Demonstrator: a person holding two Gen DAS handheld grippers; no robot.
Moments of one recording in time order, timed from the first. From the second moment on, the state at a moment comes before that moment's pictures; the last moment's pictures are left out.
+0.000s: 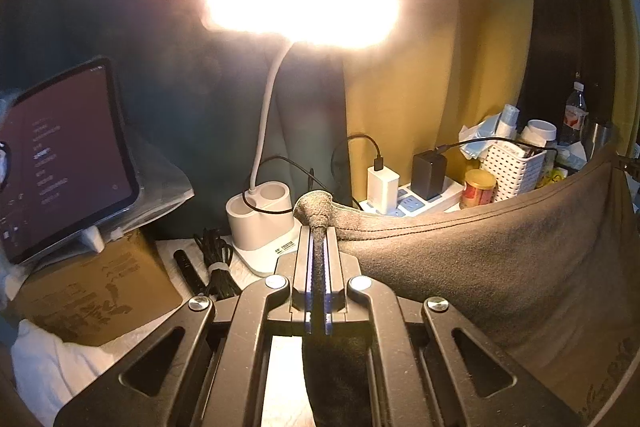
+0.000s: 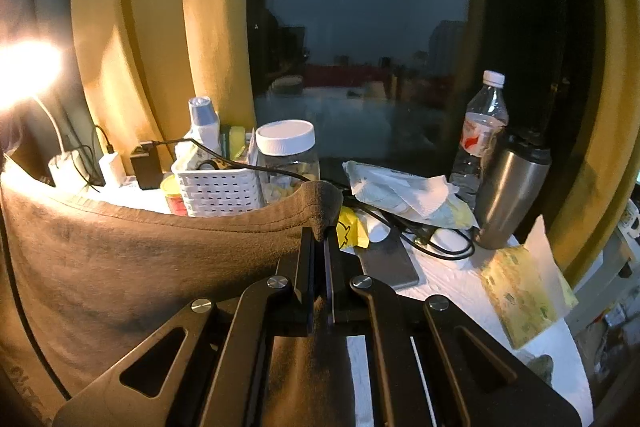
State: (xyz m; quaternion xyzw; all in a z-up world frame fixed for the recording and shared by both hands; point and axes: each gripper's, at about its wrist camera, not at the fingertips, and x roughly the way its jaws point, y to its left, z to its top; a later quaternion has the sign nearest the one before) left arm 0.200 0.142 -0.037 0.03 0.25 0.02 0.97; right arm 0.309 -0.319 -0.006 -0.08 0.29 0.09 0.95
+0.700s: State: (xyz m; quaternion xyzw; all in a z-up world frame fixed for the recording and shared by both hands) left arm 0.266 0.148 -0.105 0.04 0.32 0.02 0.95; right arm 0.380 -0.306 -0.083 -0.10 0.35 0.07 0.93
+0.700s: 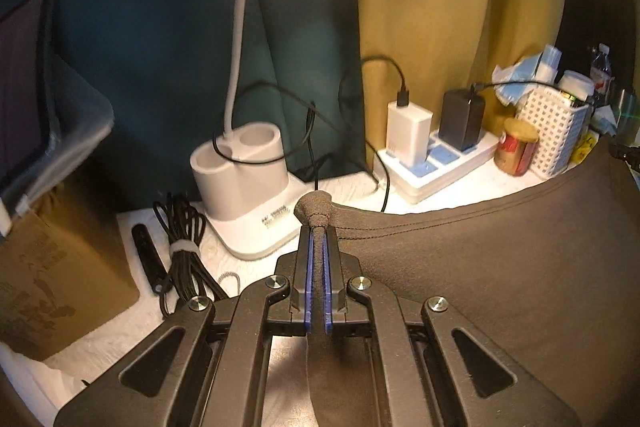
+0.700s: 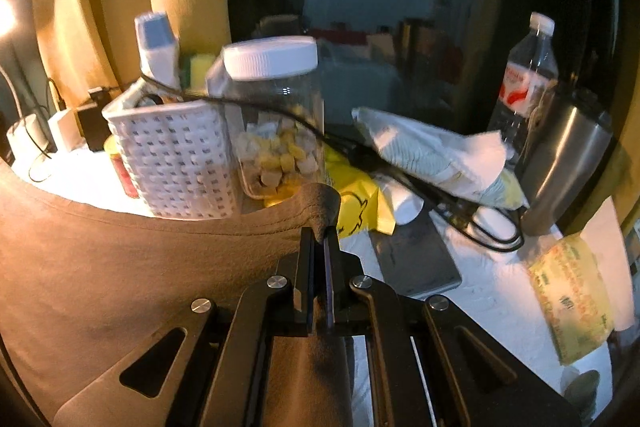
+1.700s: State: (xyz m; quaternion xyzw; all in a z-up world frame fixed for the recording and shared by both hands) left arm 0.276 0.176 -0.141 -0.01 0.40 0.06 0.91; right arm 0.394 -0.340 -0.112 -0.07 0.43 0.00 0.90
